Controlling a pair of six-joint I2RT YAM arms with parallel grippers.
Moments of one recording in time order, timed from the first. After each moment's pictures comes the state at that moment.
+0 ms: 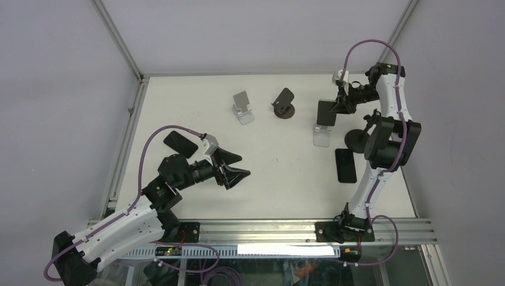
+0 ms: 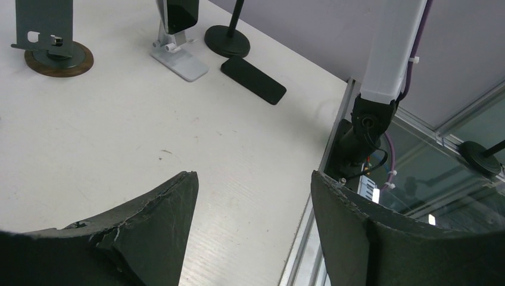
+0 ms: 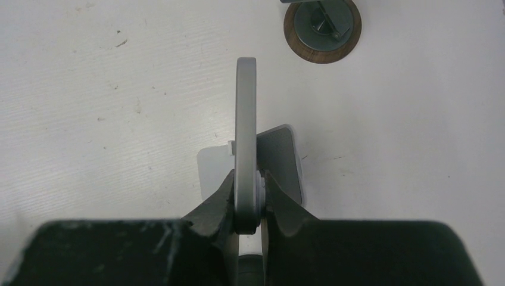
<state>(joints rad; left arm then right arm) -0.81 0.66 0.44 0.22 0.25 -0.35 -0.20 2.02 1.93 -1.47 -0.93 -1.56</state>
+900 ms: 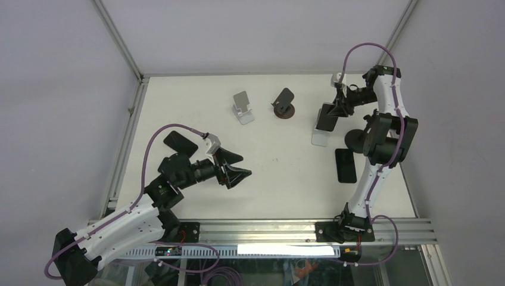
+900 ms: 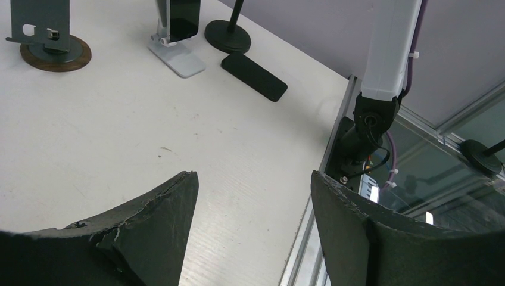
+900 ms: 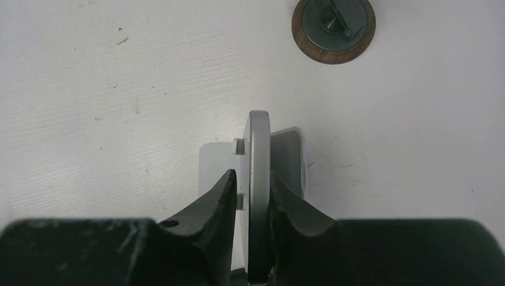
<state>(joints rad) -0.81 0.69 0.44 0.23 0.26 -0.35 -0.20 2.09 1.94 -1.49 -0.96 -1.62</state>
